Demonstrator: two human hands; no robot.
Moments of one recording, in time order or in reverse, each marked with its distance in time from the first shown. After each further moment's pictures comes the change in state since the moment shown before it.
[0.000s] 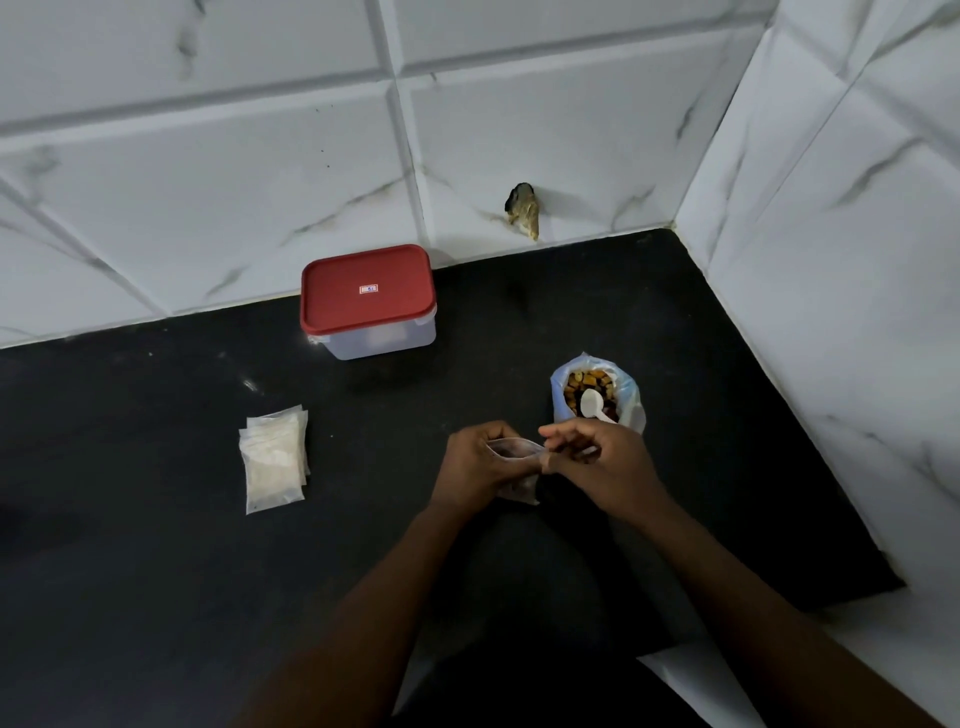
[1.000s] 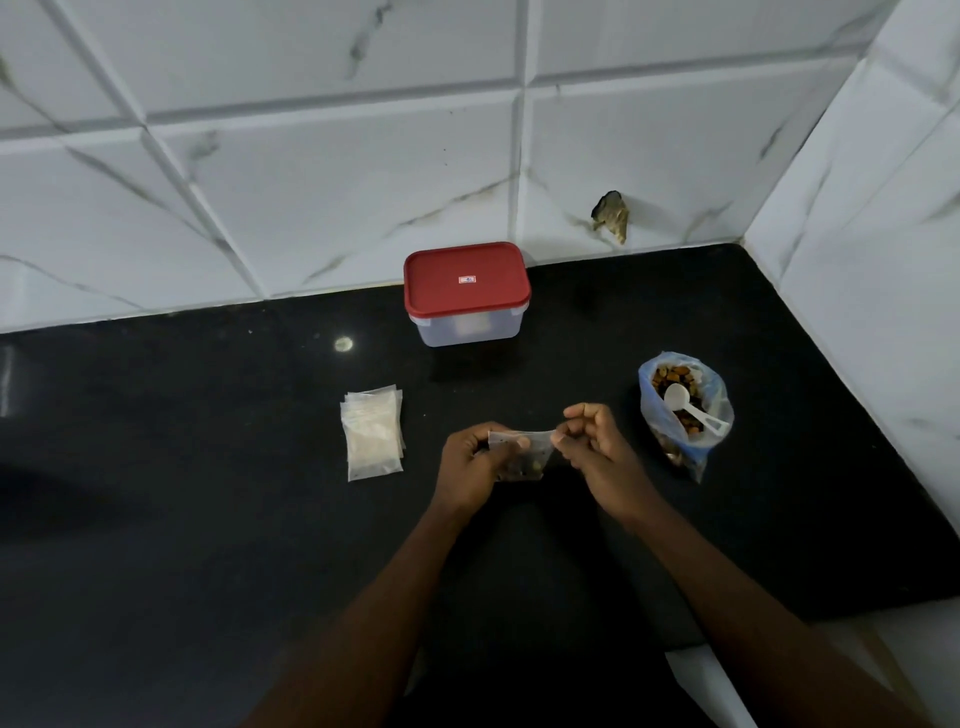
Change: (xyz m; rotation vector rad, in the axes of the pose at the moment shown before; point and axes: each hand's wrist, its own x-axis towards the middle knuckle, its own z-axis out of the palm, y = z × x) left_hand -0.056 -0.047 -0.101 -0.286 0.113 0.005; right_hand -0.008 -0.053 0.112 0.253 -0.006 0.112
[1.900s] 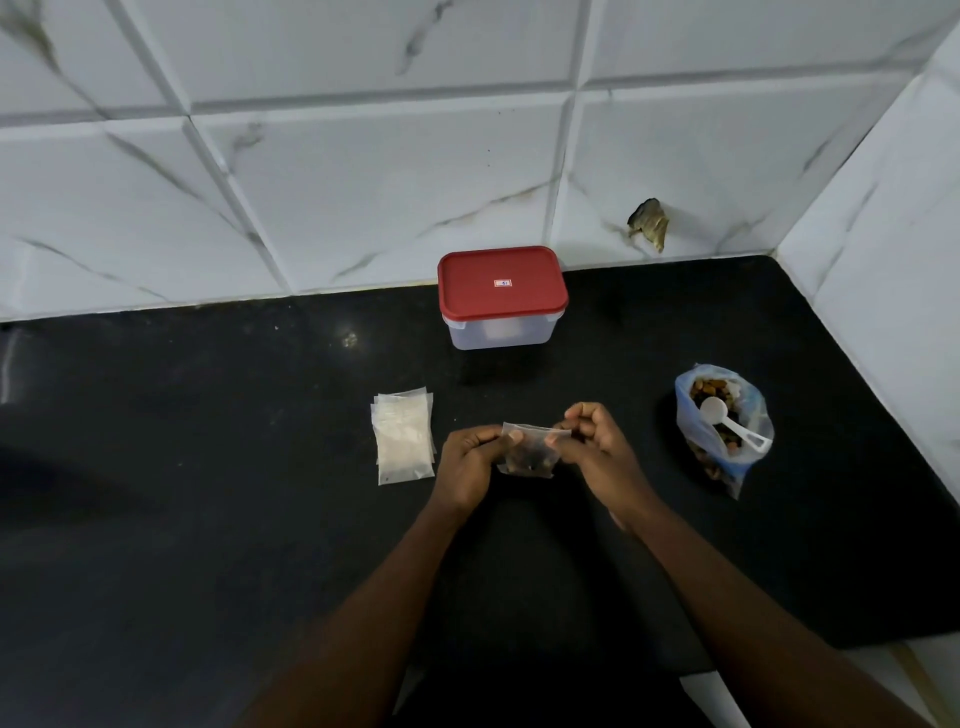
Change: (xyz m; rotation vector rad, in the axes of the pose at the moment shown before) left_hand 0.007 0.001 -0.046 -0.067 0.020 -0.019; right_hand 0.024 -0.015 0.051 0.156 0.041 0.082
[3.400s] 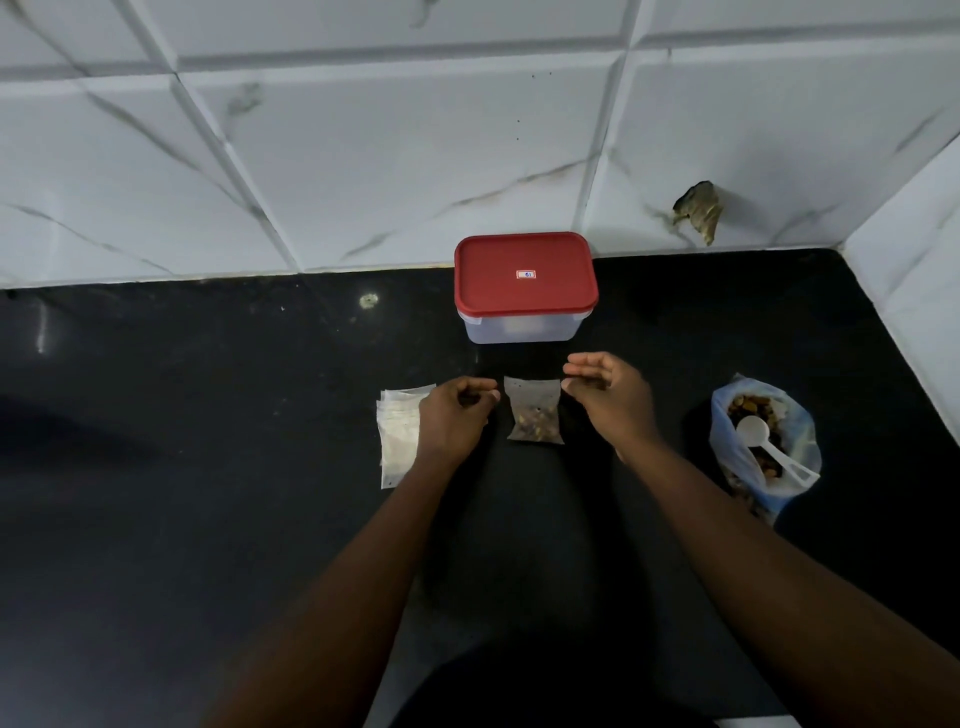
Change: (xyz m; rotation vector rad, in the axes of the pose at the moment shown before) left_hand 0.073 0.010 -0.032 0.346 0.283 -0.117; right_hand 0.108 -0.012 -0.002 -0.252 0.127 -0.047
